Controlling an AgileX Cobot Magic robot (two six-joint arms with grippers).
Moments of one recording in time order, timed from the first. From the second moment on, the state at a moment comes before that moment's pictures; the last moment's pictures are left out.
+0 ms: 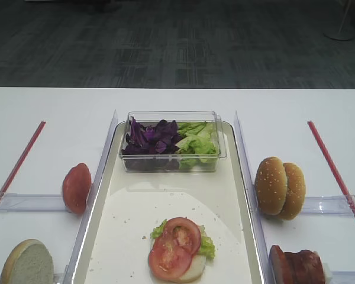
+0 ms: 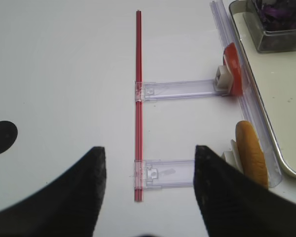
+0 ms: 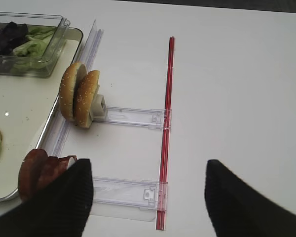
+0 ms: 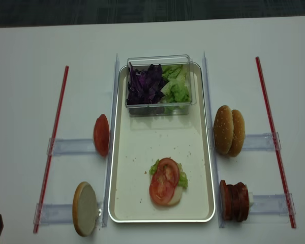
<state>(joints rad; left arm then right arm) -0.01 -0.01 -0.49 0.07 1.18 -0.05 0.02 -0.02 -0.48 0.10 1.13 -0.10</state>
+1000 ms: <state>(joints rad) -0.01 -0.01 -0.49 0.07 1.18 -0.05 0.02 0.07 -0.48 0.11 1.13 -0.10</state>
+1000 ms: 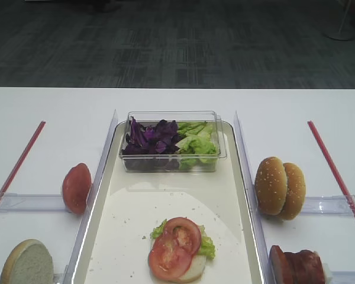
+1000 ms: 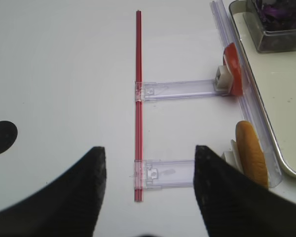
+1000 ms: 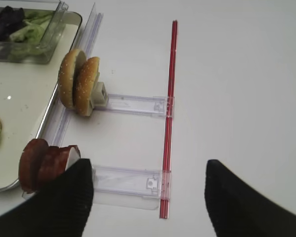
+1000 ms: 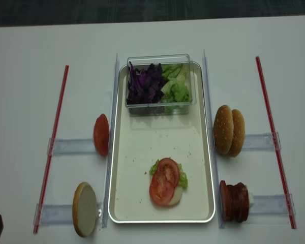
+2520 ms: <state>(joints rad) -0.01 -0.01 -0.49 0.07 1.18 -0.05 0.08 0.95 -0.71 0.26 1.24 0.08</state>
